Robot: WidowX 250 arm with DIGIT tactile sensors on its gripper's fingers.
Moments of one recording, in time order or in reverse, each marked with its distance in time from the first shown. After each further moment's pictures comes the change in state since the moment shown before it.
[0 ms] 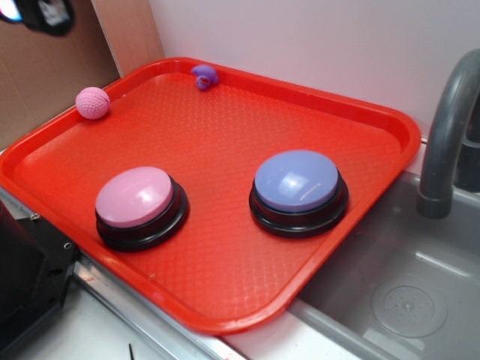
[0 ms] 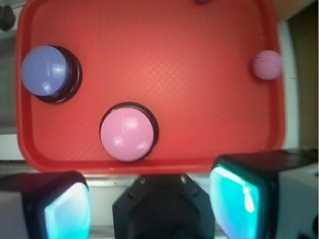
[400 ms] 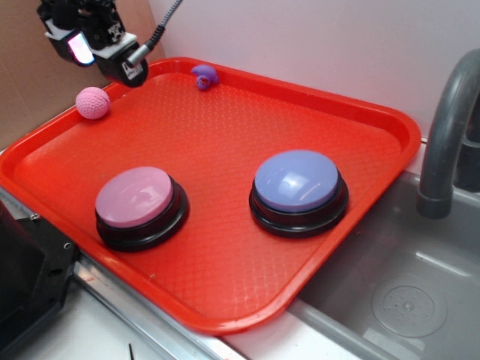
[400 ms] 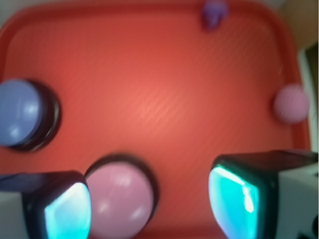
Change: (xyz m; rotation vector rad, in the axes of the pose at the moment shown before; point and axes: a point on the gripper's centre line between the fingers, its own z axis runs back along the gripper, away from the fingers) arm 0.031 0.012 -0.036 0.075 -0.277 -0.026
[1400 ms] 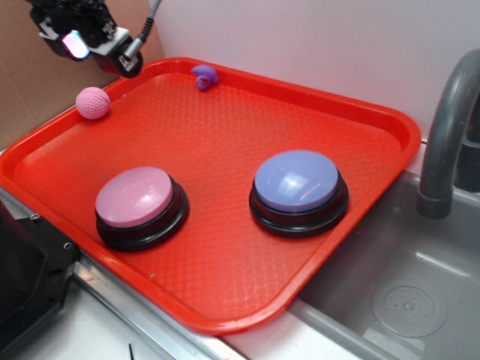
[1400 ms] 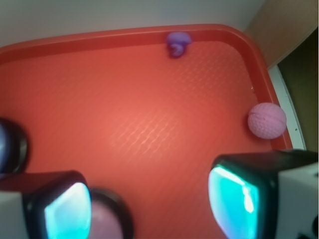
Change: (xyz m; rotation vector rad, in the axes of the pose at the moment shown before) arm 0.011 0.036 -0.022 0.048 -0.031 0.141
